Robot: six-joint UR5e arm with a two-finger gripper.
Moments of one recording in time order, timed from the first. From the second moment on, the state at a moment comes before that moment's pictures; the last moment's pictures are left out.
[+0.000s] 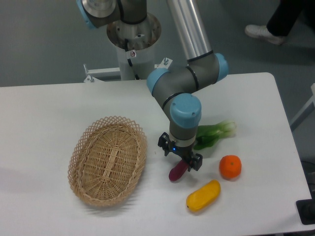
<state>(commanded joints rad) 2.45 -2.08 -1.77 -0.75 1.54 1.13</state>
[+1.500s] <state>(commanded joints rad) 2.54 -1.98 -1.45 -1.13 1.53 1.35</state>
